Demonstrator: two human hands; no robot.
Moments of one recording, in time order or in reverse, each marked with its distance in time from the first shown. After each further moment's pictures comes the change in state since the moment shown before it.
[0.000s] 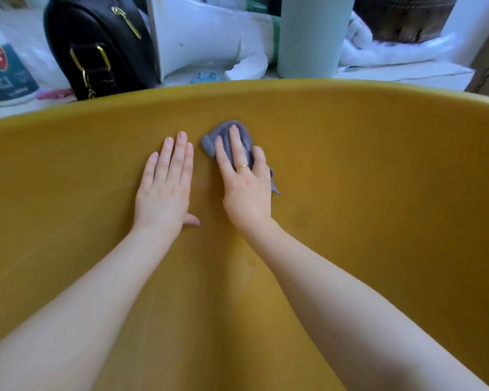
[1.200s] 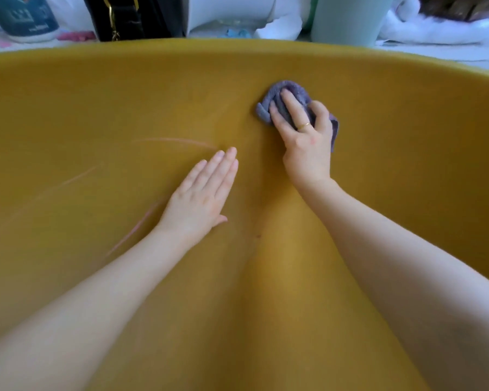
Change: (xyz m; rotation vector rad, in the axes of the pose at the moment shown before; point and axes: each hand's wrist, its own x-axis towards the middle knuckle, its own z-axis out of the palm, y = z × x) left_hand -0.049 0.026 0.022 -0.091 0.129 0.195; right_hand 0.016 0.070 -0.013 -0.004 0.072 -0.219
